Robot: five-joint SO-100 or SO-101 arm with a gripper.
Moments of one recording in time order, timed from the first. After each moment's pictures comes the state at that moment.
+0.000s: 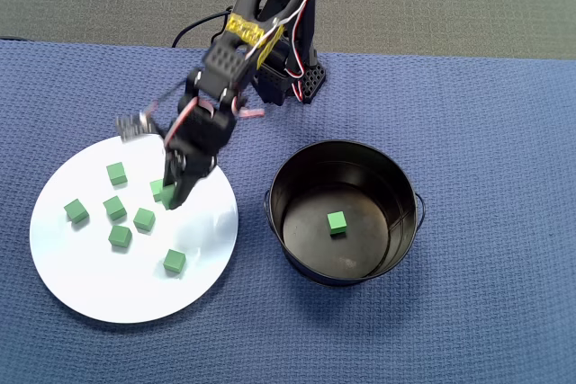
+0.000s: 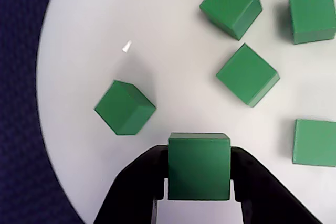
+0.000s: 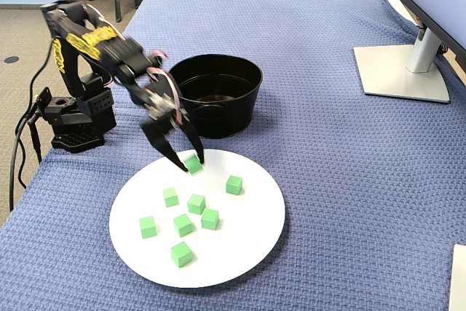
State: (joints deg) arm 33.8 107.5 122.5 31.7 -56.1
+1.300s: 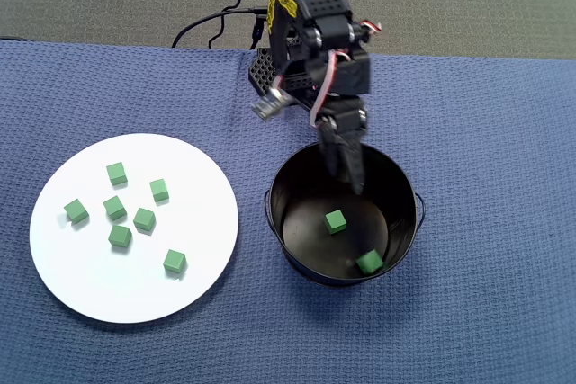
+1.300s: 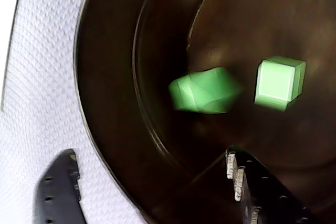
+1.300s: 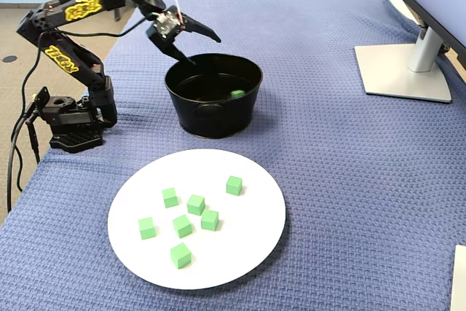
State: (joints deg) arm -12.0 129.6 115.0 62.3 -18.7
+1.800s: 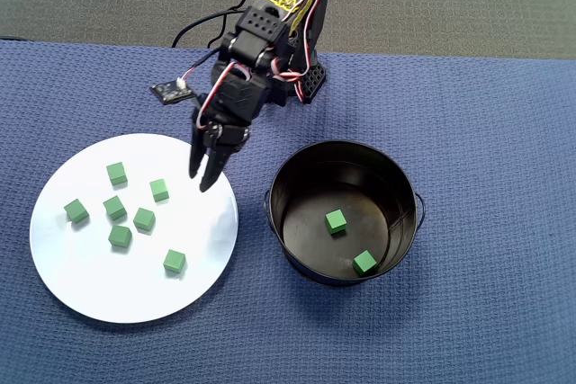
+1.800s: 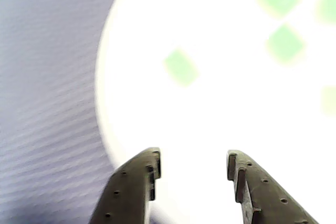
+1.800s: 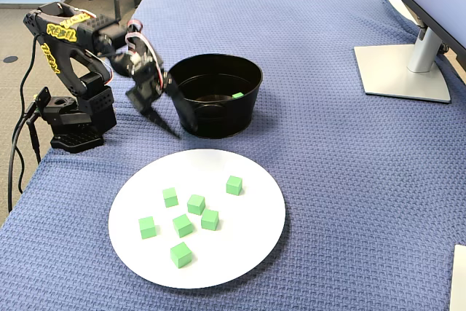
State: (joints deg) arm 29.7 127.7 136.8 31.2 -61.4
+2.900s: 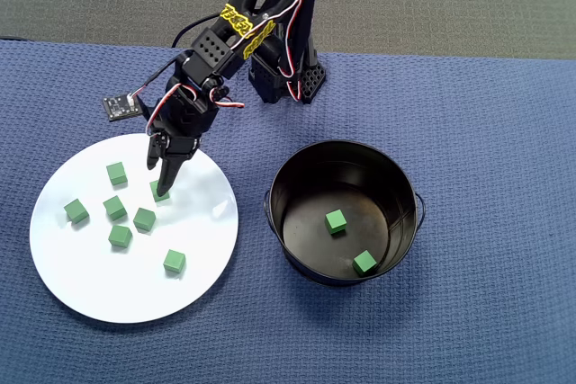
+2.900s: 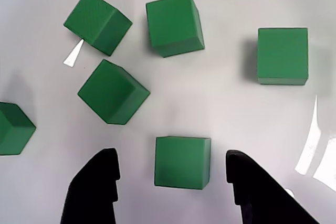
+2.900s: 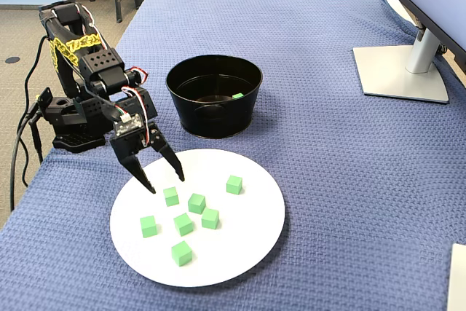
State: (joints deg) arm 45.1 103.5 132.1 22.1 -69.3
